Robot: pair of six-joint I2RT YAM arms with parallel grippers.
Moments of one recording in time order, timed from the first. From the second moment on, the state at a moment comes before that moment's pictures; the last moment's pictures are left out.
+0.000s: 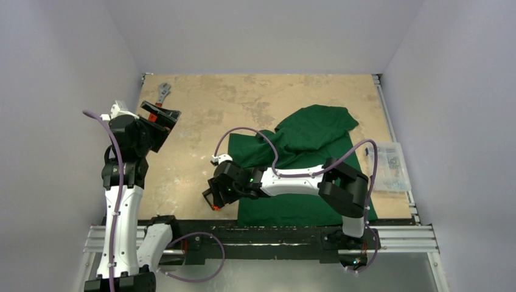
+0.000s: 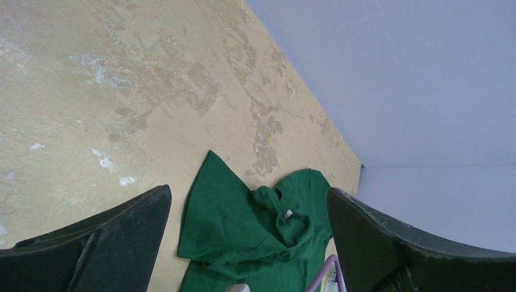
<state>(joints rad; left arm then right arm) 0.11 0.81 0.98 -0.55 0.13 -0.92 1.24 1.89 1.24 -0.23 0.04 0.69</state>
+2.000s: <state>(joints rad) 0.11 0.84 0.98 -0.54 0.13 -0.94 1.31 2.00 1.34 -0.31 0.17 0.69</state>
